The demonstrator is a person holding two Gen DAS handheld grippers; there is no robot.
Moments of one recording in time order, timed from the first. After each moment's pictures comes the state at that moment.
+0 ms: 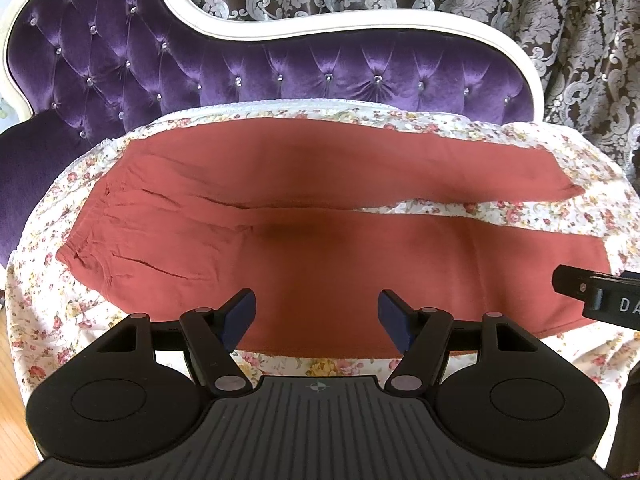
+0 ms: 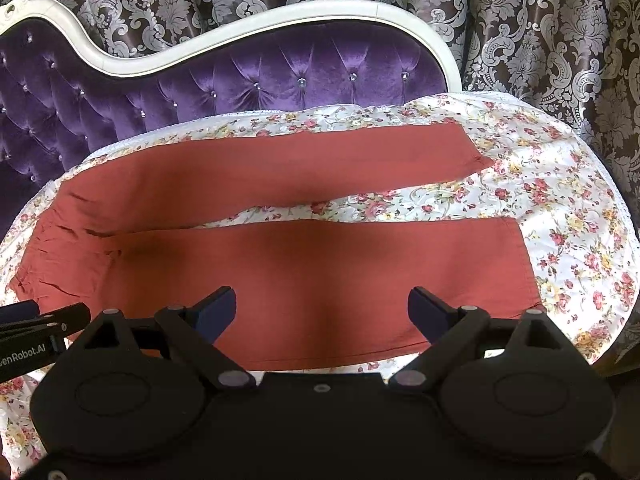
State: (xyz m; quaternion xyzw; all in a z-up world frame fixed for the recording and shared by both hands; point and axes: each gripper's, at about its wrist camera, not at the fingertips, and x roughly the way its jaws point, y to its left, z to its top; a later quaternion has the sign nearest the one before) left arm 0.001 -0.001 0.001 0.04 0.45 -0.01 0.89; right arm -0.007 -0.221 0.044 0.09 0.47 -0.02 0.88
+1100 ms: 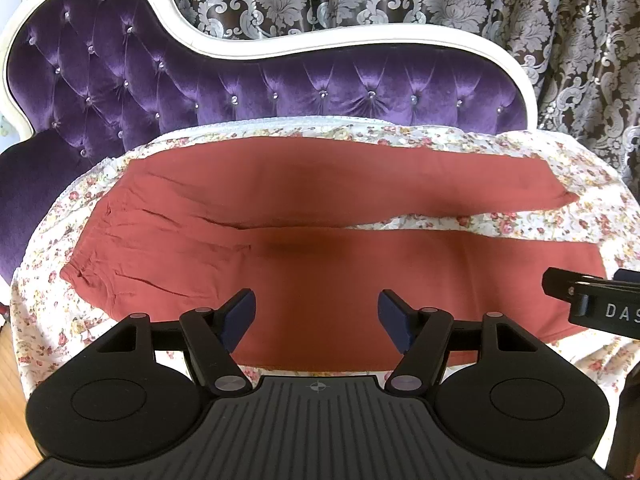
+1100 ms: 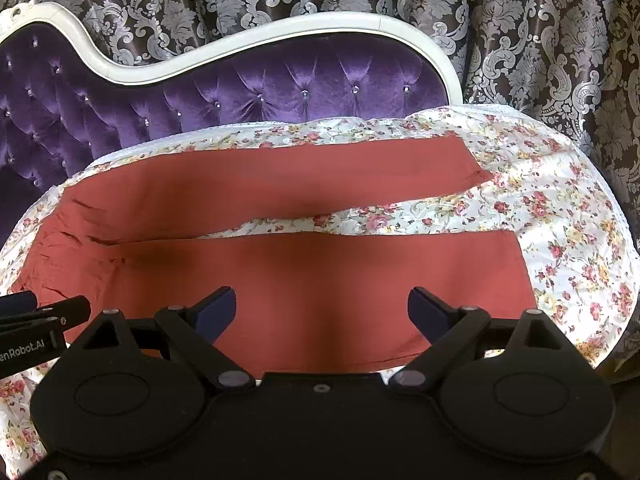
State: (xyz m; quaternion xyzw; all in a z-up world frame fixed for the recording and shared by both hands) left arm 0.001 -0.007 0.012 0.05 0.43 -0.01 0.90; right arm -0.007 -0.219 0.050 0.08 0.46 -0.02 0.89
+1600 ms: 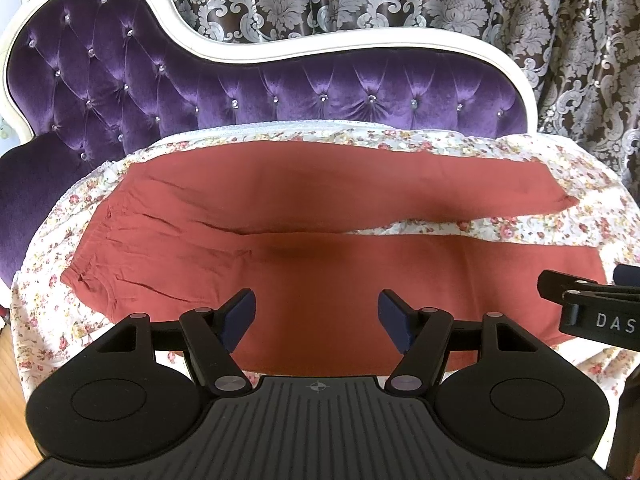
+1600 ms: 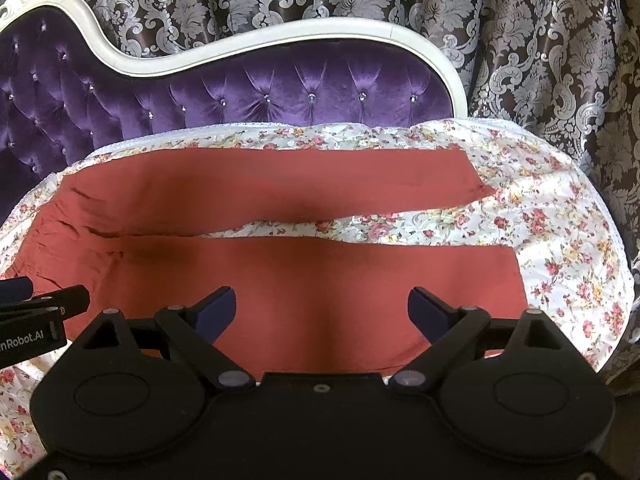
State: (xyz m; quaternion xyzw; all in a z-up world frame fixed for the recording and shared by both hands) left arm 0.002 -0.007 0.014 0.05 0.42 -0.01 0.90; right arm -0.005 -0.209 0.054 0.05 0.45 -0.02 0.89
